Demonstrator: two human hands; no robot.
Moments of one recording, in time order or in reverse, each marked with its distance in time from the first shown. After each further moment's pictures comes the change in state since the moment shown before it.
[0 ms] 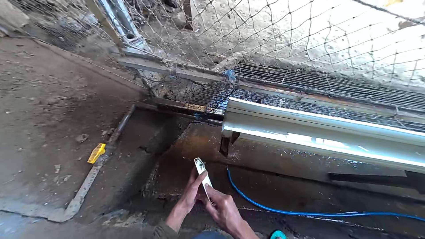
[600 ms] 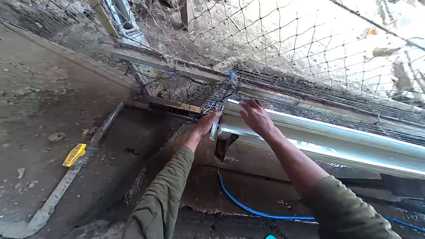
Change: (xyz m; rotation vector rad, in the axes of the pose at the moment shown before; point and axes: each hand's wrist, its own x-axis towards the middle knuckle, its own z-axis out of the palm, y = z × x) left_hand 0.141 0.160 0.067 0.476 -0.212 0.475; right_hand 0.233 0.019 -0.199 -0.818 0.013 -0.133
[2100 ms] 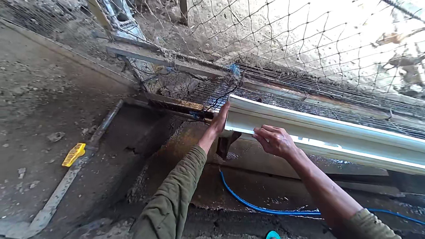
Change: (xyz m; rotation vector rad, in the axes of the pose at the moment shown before) left_hand -0.006 0.021 0.039 -0.098 0.070 -0.108; right_hand -0.089 0.027 0.001 0.102 0.115 -0.344
